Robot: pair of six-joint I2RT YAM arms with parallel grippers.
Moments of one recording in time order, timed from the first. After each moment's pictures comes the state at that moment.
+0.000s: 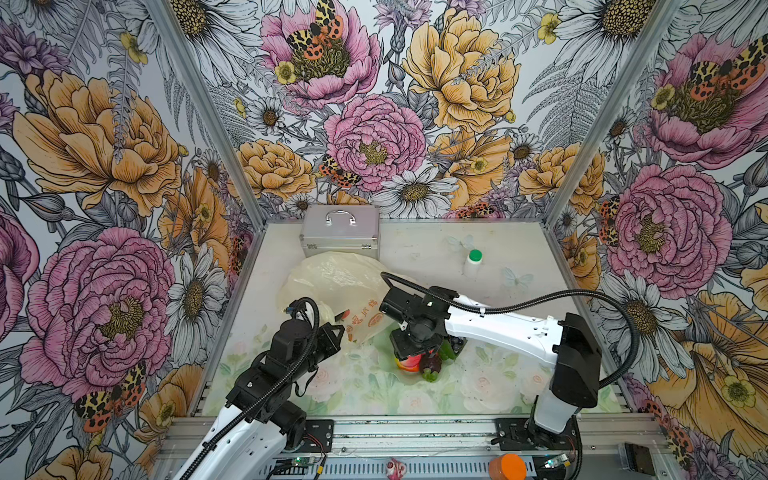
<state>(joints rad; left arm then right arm) -0.50 0.47 0.52 -0.58 0.04 -0.94 1.03 1.71 1.49 -1.12 -0.07 0.65</state>
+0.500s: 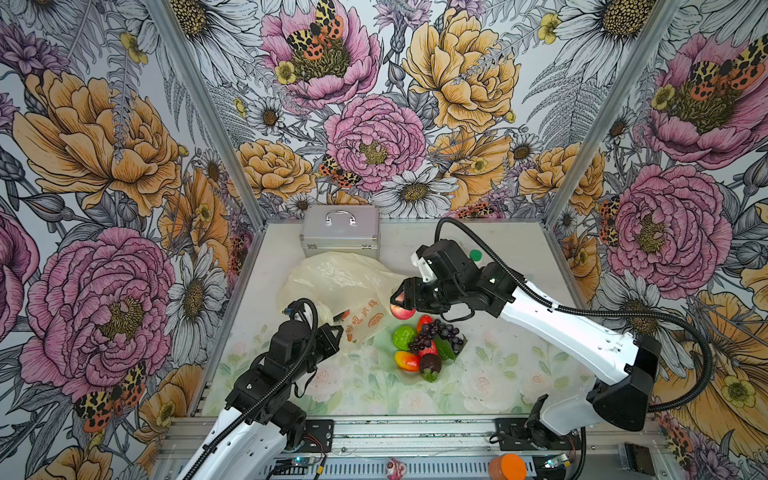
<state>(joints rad) -0.48 0.45 0.50 -0.58 0.05 -0.94 0.85 1.49 1.48 -0.80 -0.26 0.87</state>
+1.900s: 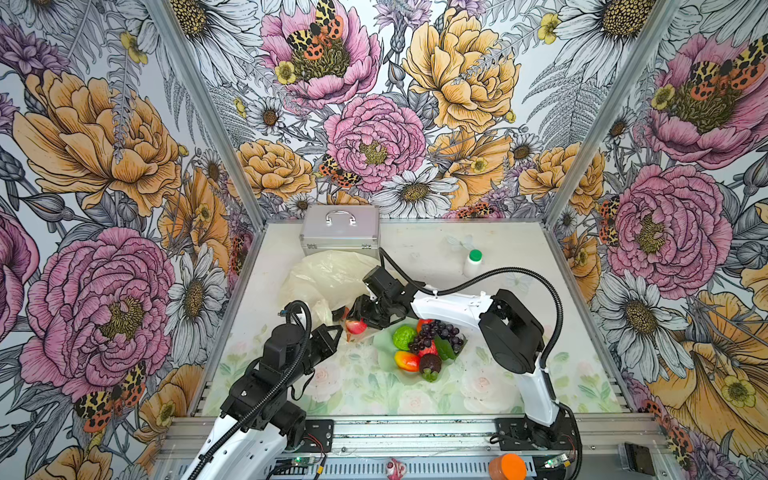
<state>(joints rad) -0.46 0.39 0.50 -0.58 0.09 -0.97 0.89 2.11 1.57 -0.38 -0.33 1.08</state>
